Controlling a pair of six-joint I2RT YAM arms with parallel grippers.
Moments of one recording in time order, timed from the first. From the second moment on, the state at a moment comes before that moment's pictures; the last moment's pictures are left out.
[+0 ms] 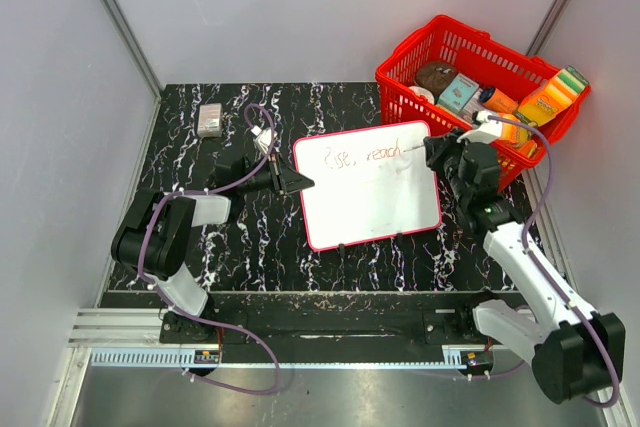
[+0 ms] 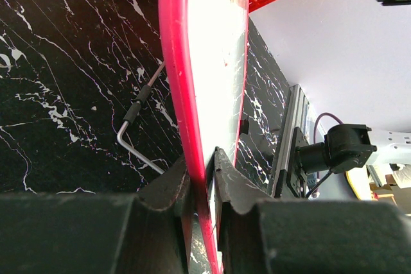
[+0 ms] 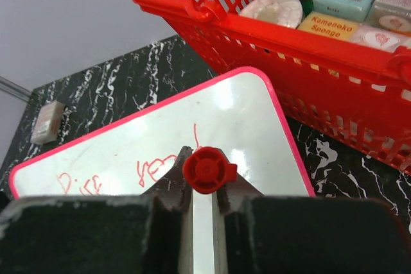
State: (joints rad) left arm -0.27 1.67 0.66 0.80 0.92 -0.67; right arm 0.27 1.02 0.74 0.11 0.16 0.49
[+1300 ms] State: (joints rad) left arm -0.27 1.66 0.66 0.79 0.92 -0.66; right arm 0.27 0.92 0.74 0.05 0.09 0.49
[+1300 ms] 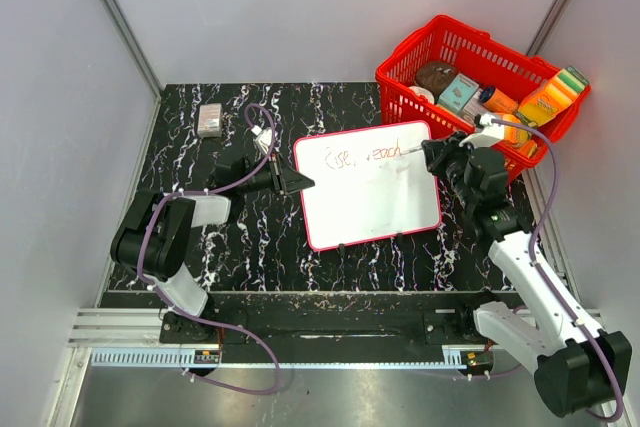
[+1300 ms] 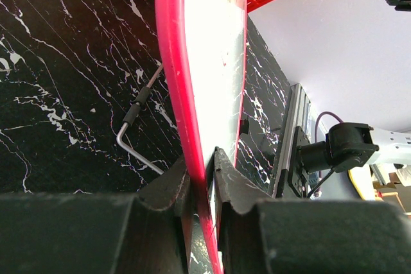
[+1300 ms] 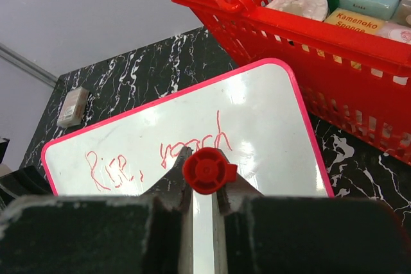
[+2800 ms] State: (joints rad) left arm -0.28 1.66 0.66 0.78 0.92 -0.66; right arm 0.82 1.18 0.75 0.23 0.40 0.43
